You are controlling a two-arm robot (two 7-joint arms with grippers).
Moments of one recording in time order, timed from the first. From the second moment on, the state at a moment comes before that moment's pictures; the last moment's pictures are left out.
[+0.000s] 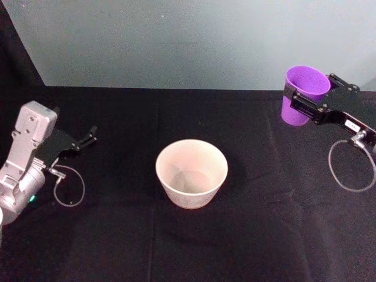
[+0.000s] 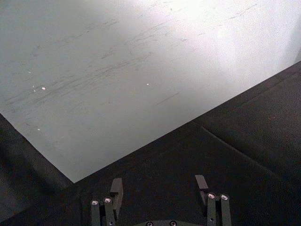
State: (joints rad) left arm -0.20 0.60 0.45 -1.41 -0.25 -0.12 0.03; right arm 0.13 0.63 -0.16 -1.75 0.59 0.14 0.43
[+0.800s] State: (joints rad) left arm -0.20 0.60 0.45 -1.41 -0.25 -0.12 0.03; right arm 0.13 0.62 -0.16 -1.75 0.59 0.14 0.43
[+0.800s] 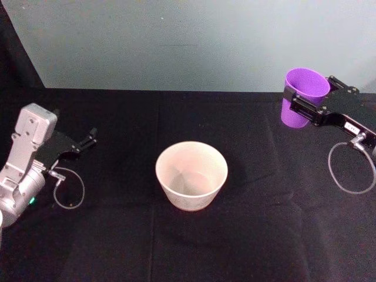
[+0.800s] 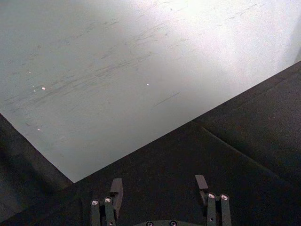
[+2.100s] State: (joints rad) left arm -0.20 0.60 0.45 -1.41 -0.25 -0.12 0.03; right arm 0.13 0.62 -0.16 -1.75 0.59 0.14 0.43
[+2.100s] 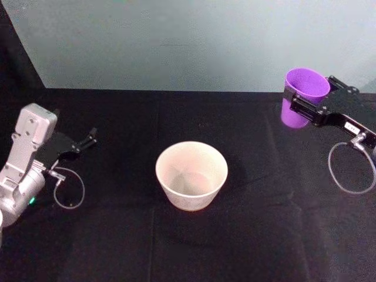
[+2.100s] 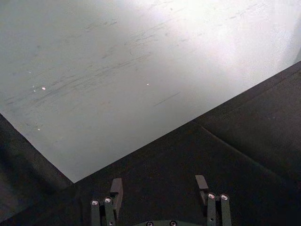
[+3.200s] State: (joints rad) left arm -0.20 0.60 0.45 -1.41 -0.25 -0.12 0.03; right arm 0.13 0.62 -0.16 -1.75 0.59 0.14 0.43
